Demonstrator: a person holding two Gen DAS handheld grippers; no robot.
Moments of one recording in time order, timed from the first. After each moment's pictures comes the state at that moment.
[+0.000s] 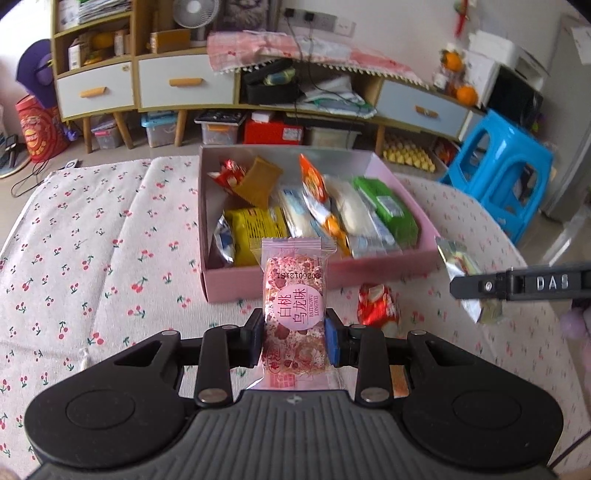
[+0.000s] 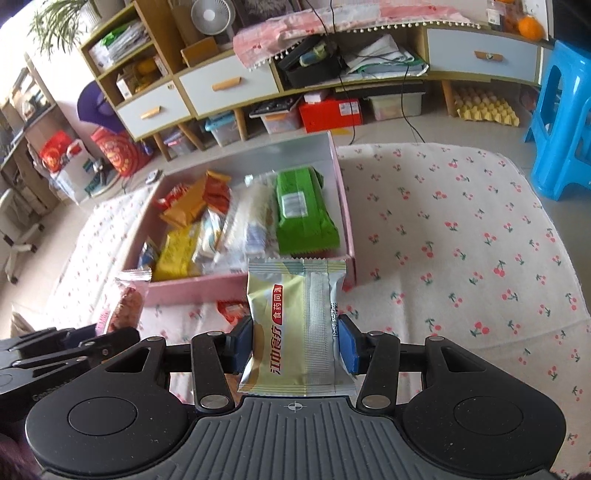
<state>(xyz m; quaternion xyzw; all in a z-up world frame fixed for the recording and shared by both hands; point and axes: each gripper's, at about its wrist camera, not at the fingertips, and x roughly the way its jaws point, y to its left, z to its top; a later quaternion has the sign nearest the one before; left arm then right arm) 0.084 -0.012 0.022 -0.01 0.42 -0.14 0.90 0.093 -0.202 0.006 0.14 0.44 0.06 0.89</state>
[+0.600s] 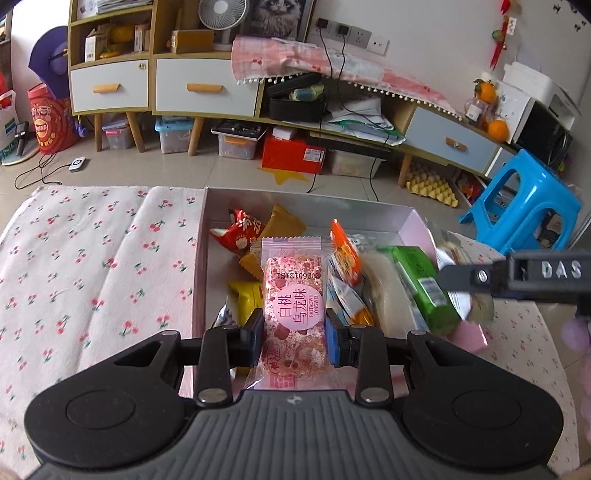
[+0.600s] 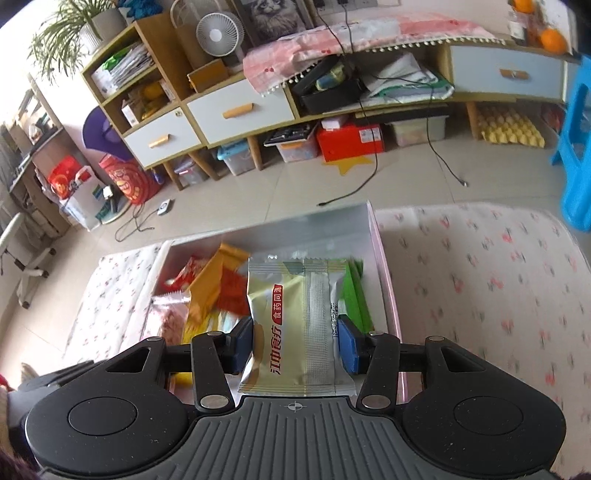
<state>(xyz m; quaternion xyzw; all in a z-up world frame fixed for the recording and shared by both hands) 0.159 -0.017 0.008 -0.04 0.41 -0.12 0.90 0.195 -0.191 0.021 0.15 0.42 0.07 0.89</state>
